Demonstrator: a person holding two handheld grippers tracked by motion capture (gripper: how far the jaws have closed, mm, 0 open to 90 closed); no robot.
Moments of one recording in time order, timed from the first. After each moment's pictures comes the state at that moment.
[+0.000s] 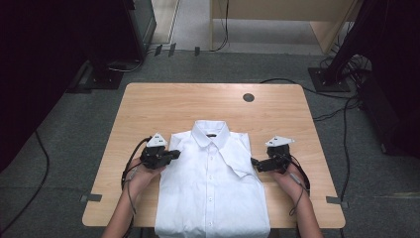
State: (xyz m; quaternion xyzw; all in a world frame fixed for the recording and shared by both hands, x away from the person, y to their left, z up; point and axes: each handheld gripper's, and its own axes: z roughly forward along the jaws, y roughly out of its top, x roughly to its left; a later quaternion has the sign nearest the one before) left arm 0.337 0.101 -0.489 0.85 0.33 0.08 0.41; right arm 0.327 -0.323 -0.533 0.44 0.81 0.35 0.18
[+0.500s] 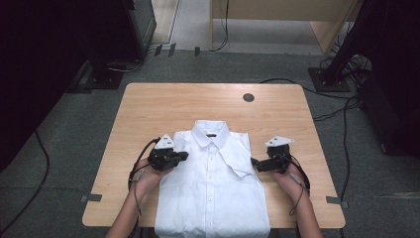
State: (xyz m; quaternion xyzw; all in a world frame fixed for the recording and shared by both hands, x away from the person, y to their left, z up) left arm 0.331 0.077 -0.487 0.85 0.31 0.08 0.41; right arm 0.327 -0.323 -0.533 0.44 0.81 0.35 0.18
